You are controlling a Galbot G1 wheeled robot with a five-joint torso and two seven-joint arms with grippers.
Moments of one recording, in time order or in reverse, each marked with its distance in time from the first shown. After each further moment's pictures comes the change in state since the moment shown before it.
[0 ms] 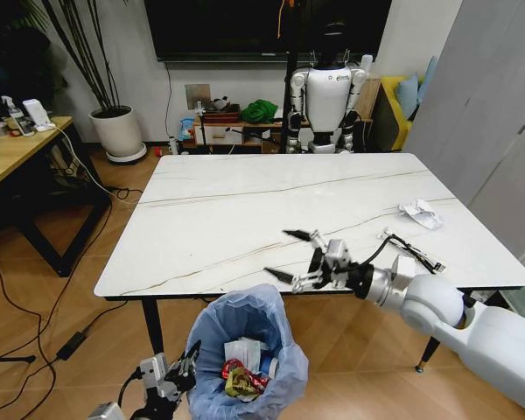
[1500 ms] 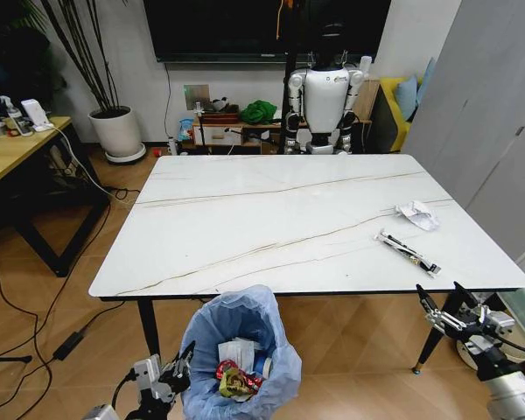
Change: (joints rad) left arm 0.003 0.008 -0.015 0.022 -0.002 -0.014 0.010; right arm -0.725 0.682 0.887 -0.049 -0.156 0.012 -0.230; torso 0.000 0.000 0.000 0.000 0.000
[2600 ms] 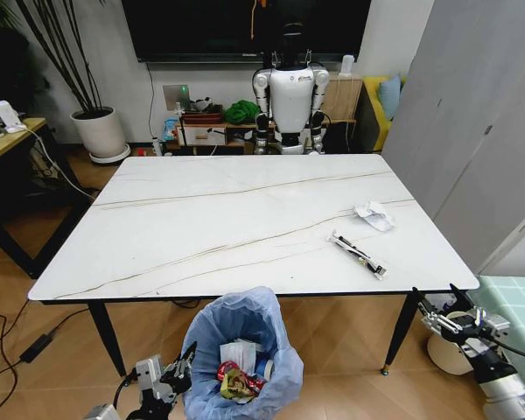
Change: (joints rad) left arm -0.001 0.014 0.004 -0.002 -0.008 0.000 0.000; right arm -0.005 0.011 -0.018 -0.006 -0.011 0.023 -0.021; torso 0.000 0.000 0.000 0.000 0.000
